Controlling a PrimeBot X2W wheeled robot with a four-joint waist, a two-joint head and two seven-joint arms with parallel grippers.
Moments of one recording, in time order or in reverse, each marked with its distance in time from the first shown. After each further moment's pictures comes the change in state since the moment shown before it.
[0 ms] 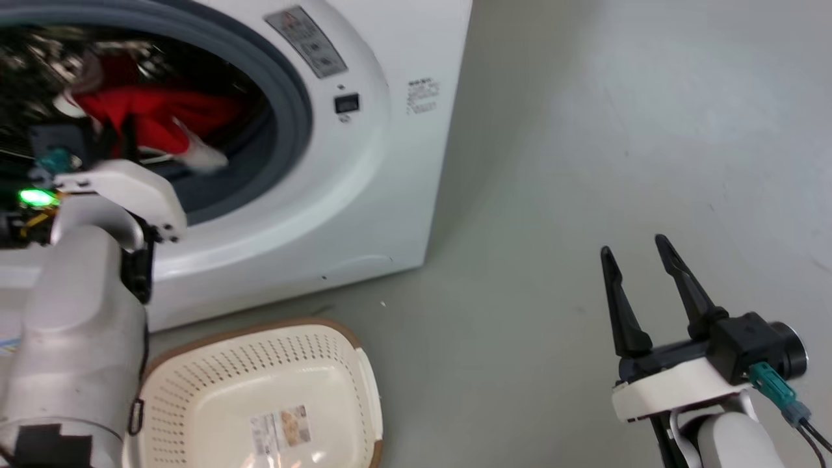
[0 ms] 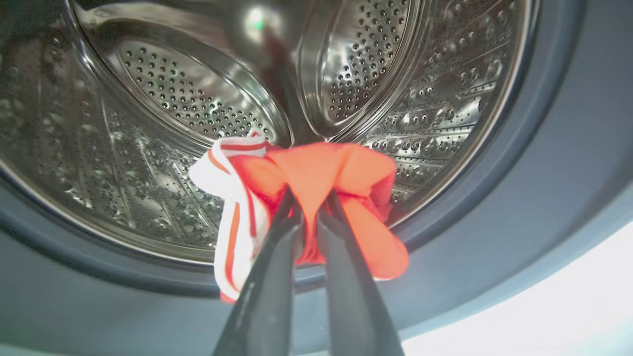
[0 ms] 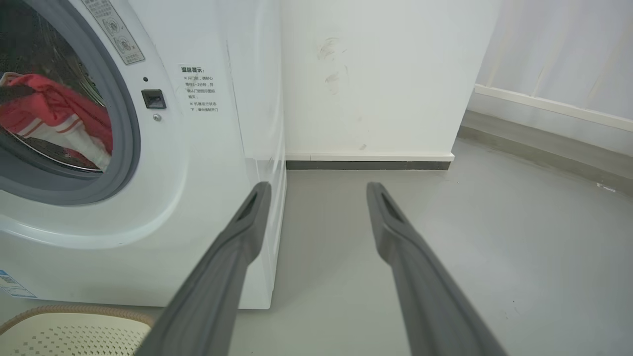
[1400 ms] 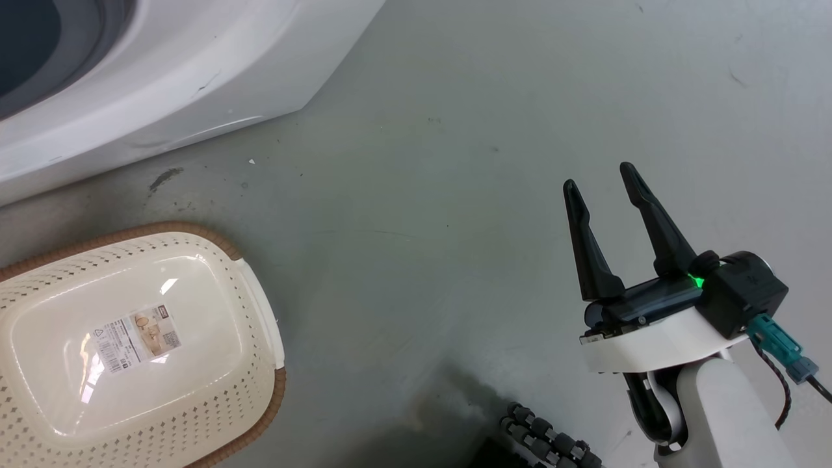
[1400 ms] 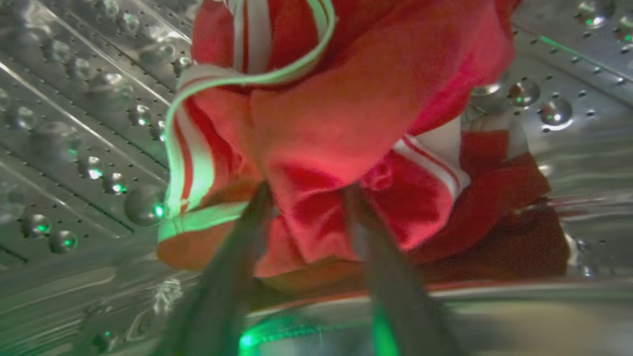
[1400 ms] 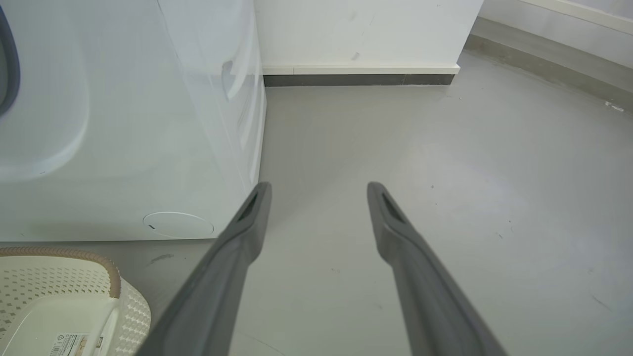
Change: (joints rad) left arm -0.605 0.281 -0.058 0.060 0.175 -0.110 0.932; right arm -0.134 -0.002 0.106 -0.060 0.127 0.000 0.000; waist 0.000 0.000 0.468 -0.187
